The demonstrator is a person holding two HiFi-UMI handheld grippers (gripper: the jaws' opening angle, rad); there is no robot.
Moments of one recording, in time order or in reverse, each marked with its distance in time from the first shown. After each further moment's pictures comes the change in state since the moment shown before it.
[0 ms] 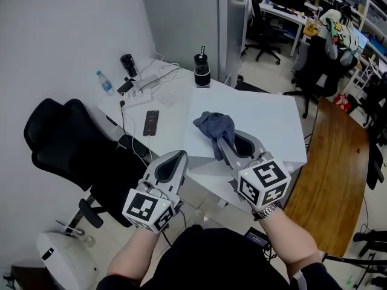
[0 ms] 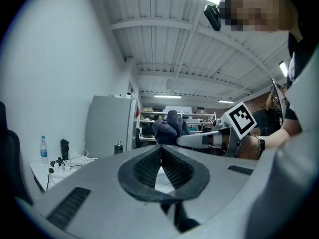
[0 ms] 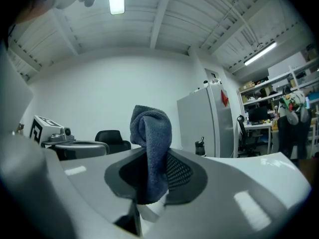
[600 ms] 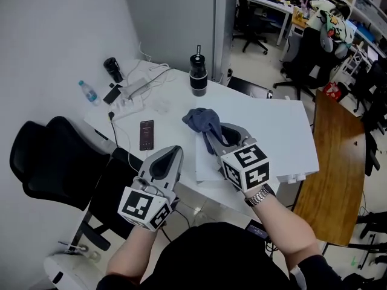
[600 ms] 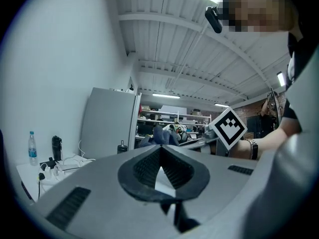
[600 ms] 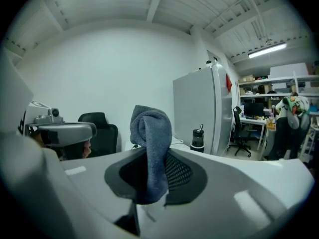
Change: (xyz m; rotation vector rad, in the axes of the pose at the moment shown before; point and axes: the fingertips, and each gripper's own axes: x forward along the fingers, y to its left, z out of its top) left arm 0.051 0.113 -0.006 -0.046 0.007 -0.088; right arm 0.142 -0.030 -0.034 -0.031 0.223 -0.102
